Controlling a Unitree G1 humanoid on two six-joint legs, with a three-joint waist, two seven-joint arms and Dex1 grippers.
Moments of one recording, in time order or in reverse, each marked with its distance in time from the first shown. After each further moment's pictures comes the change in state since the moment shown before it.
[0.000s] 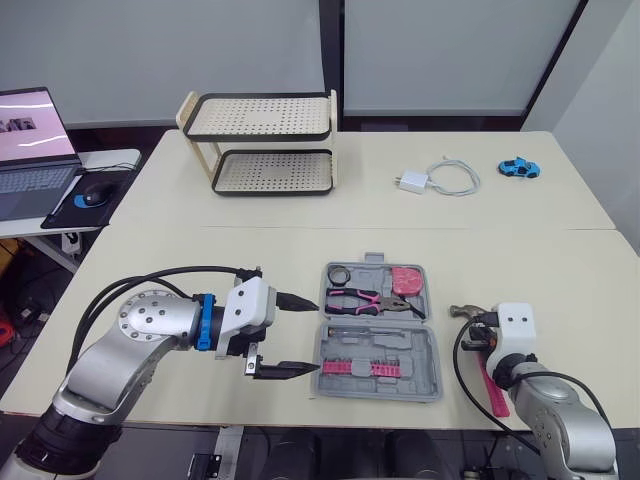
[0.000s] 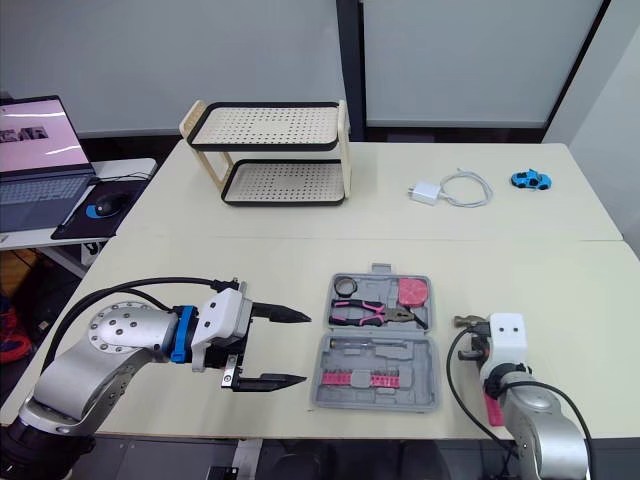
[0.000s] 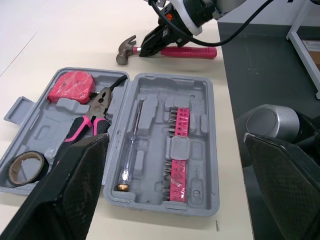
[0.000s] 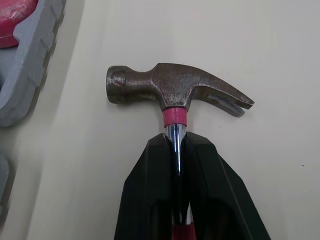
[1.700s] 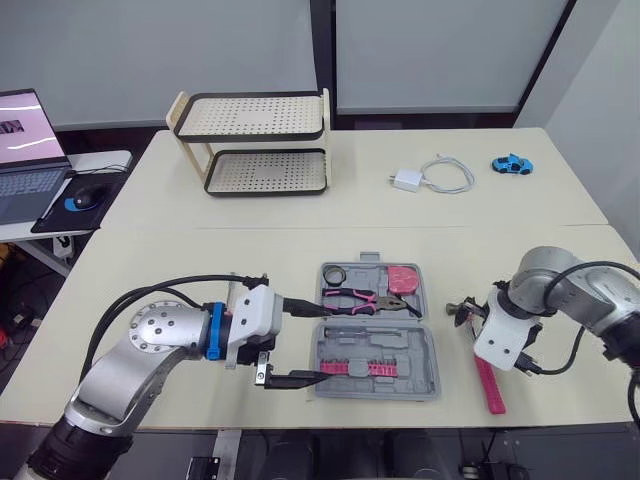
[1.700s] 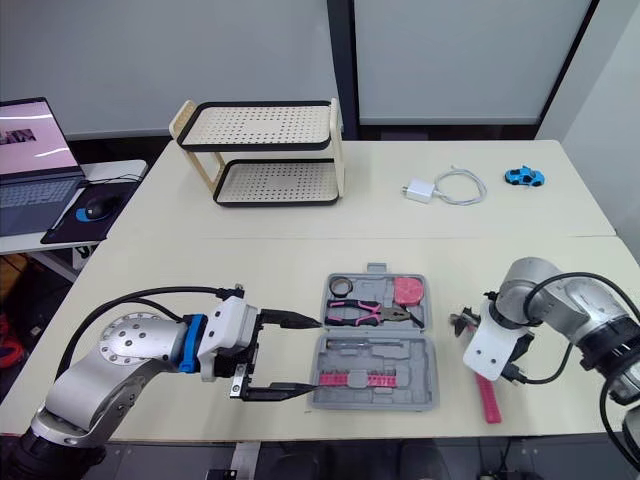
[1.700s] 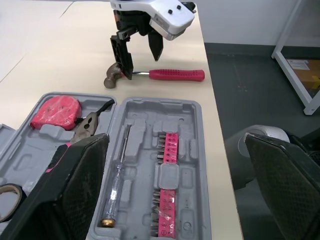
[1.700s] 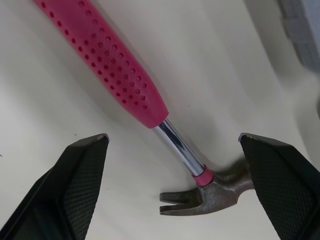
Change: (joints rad) left arm 0.050 -0.048 -0.018 -0.048 -0.026 -0.023 0.039; right arm -0.848 -0.738 0.808 0.727 -0.724 -1.582 1.308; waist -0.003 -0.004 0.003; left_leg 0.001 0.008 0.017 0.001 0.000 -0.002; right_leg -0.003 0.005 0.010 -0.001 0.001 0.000
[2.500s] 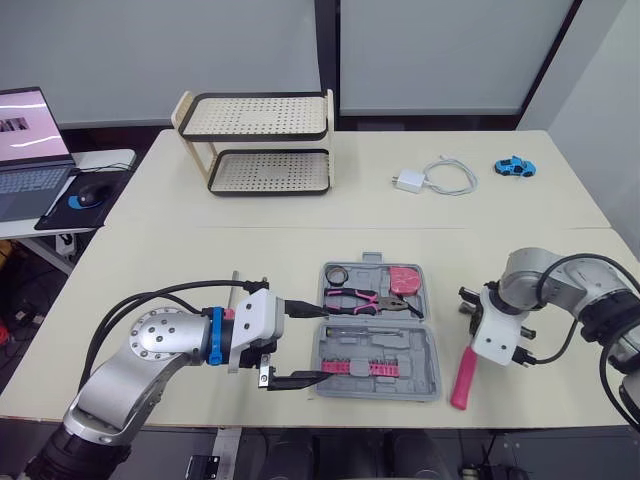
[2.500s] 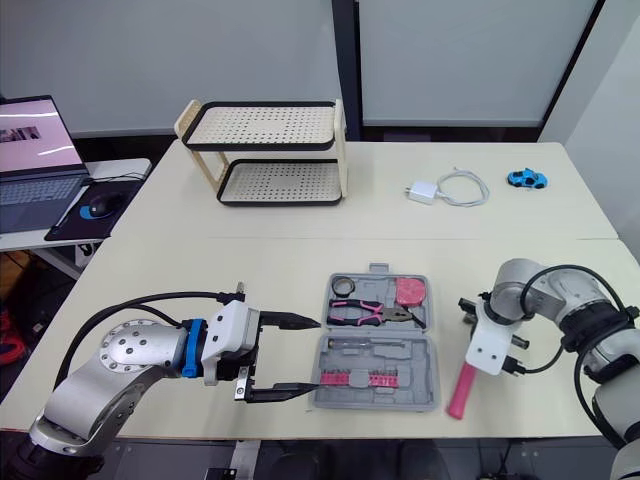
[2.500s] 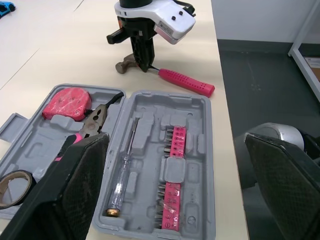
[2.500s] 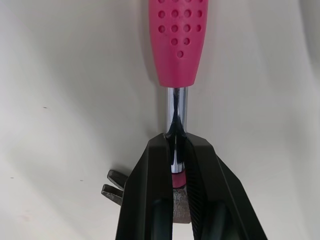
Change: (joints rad) left arm 0.021 -0.009 -0.003 -0.019 0.028 -0.002 0.049; right arm -0.066 0.029 0.054 0.202 -0.114 -0.189 -0.119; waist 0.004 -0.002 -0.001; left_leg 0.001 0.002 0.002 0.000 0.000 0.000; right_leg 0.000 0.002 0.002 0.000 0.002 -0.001
